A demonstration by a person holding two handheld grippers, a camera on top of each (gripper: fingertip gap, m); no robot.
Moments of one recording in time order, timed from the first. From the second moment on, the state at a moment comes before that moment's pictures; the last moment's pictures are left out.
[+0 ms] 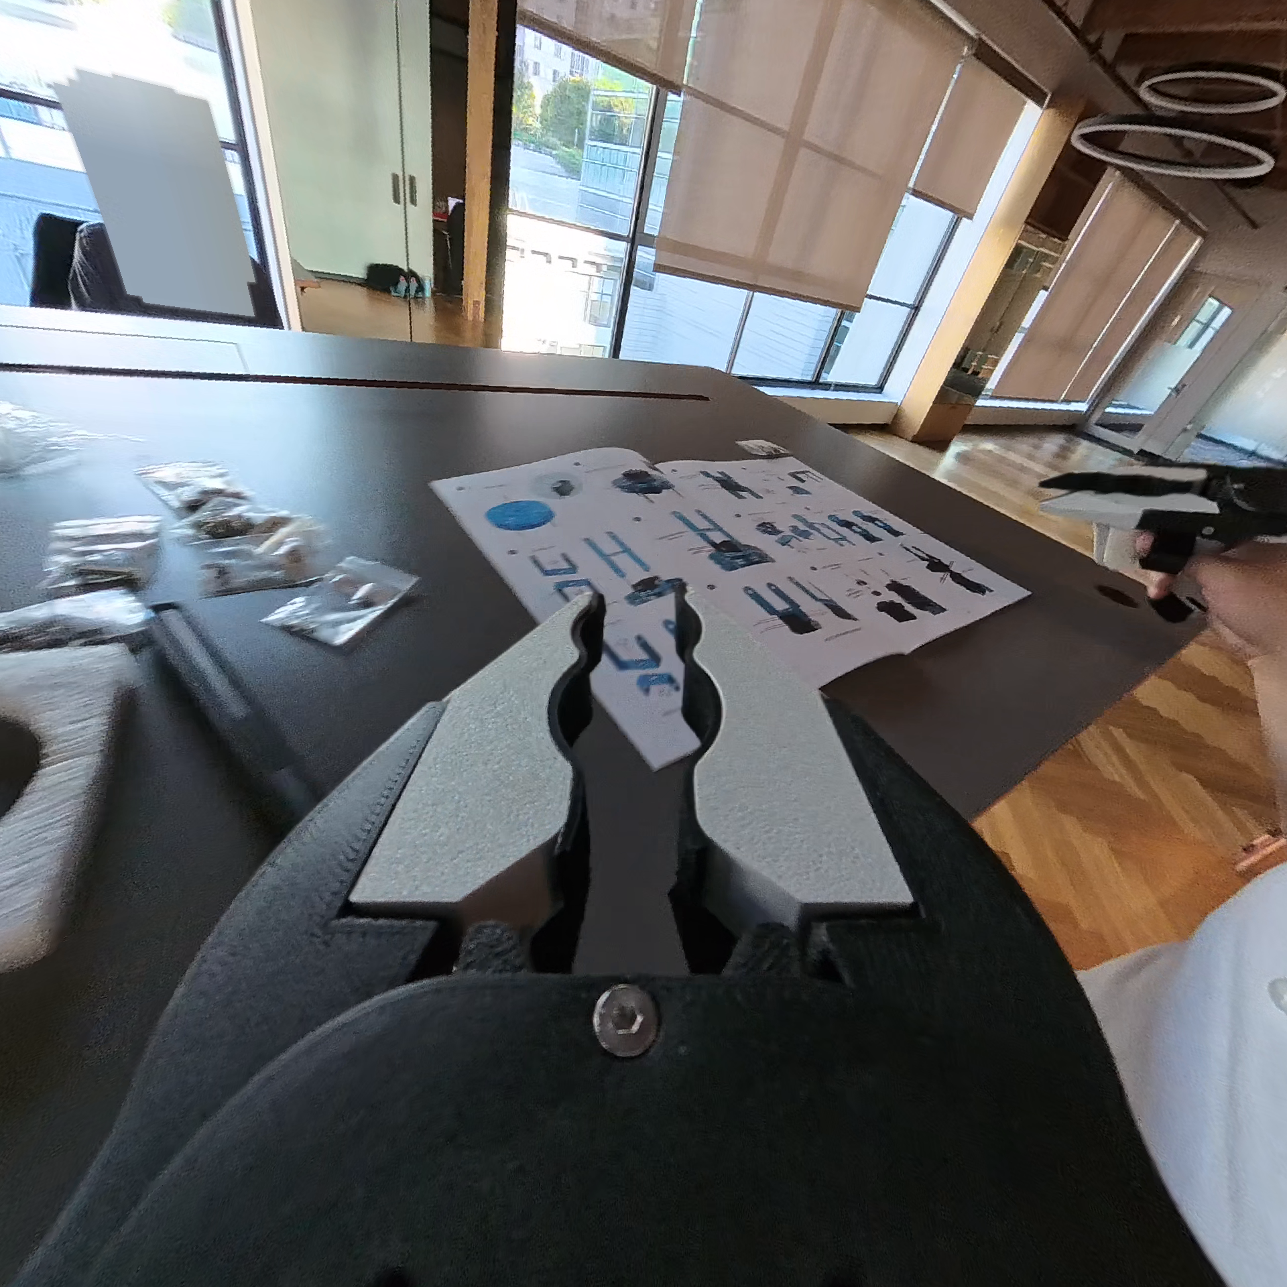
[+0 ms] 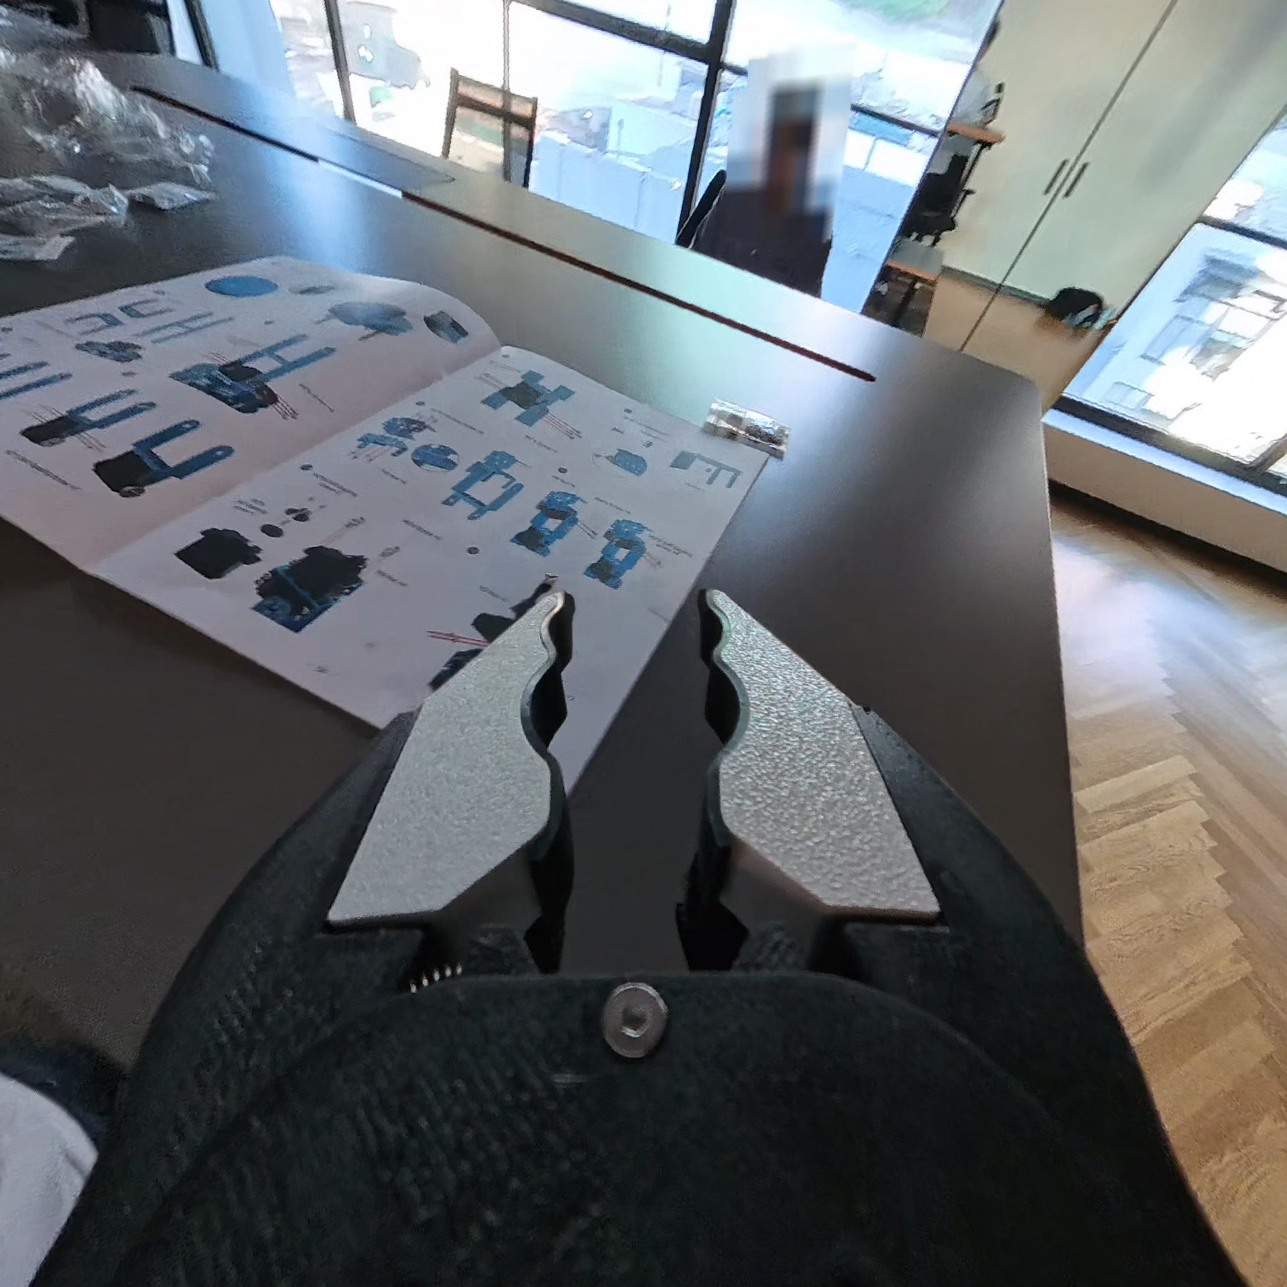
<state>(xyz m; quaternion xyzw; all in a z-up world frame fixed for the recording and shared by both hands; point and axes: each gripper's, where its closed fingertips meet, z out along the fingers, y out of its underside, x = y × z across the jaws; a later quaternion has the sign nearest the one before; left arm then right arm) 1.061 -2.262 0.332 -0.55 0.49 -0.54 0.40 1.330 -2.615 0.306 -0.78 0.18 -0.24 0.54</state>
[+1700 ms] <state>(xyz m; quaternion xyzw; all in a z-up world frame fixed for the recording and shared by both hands) 1.167 -2.223 0.306 -0.64 0.42 -0.45 0.45 1.452 -2.591 0.285 -0.76 0.29 -0.17 0.55</state>
